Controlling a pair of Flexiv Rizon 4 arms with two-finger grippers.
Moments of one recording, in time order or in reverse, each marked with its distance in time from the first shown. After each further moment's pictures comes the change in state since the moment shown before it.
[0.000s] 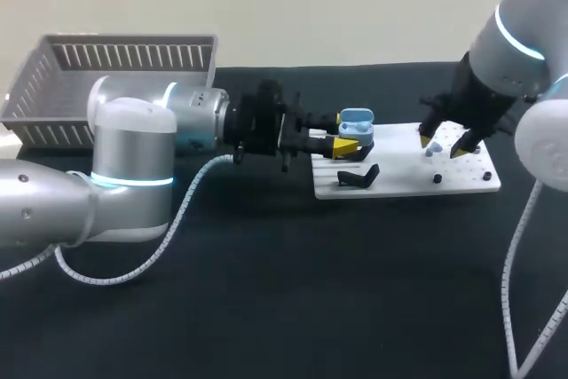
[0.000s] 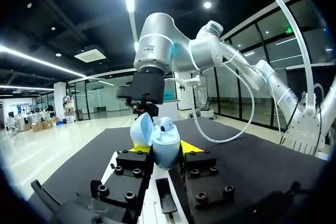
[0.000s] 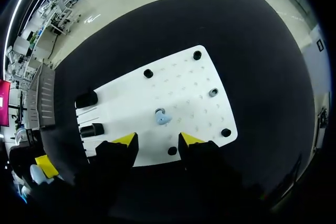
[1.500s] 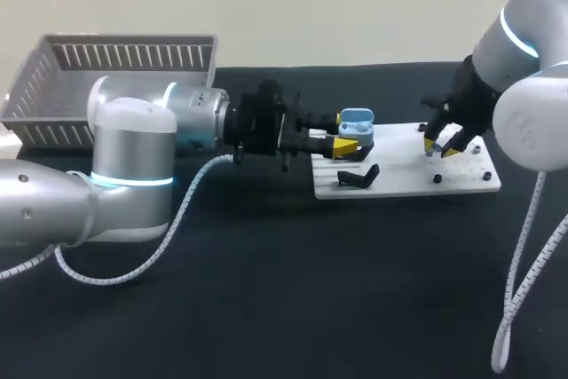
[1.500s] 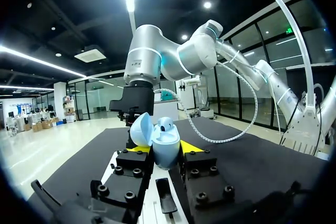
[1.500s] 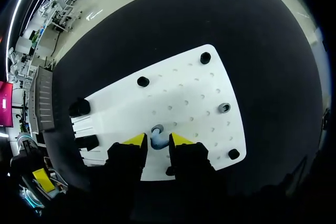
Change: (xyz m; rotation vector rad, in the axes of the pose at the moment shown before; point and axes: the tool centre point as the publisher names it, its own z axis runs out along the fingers) left arm 0.000 0.000 0.000 0.000 0.000 0.000; right arm -0.016 -0.004 0.028 -0.043 0.061 0.002
